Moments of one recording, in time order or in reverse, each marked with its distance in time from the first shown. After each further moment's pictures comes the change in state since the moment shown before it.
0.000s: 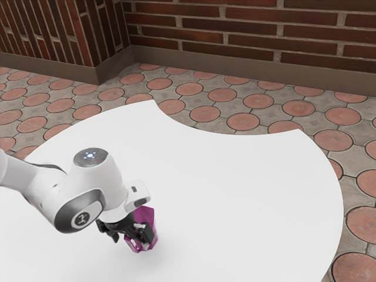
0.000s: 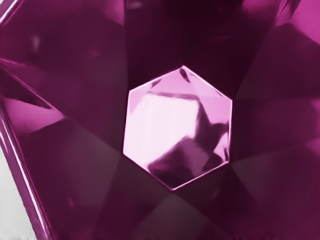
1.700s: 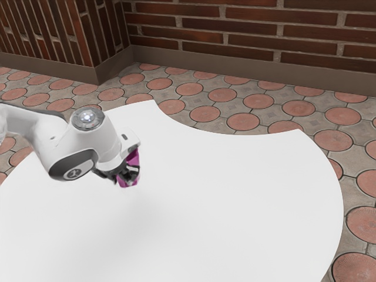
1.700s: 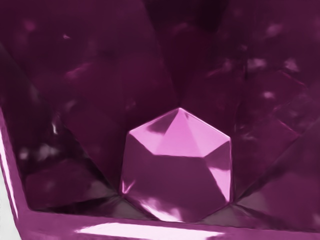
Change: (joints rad) arm 0.272 0.096 0.002 0.259 0.554 0.018 -0.400
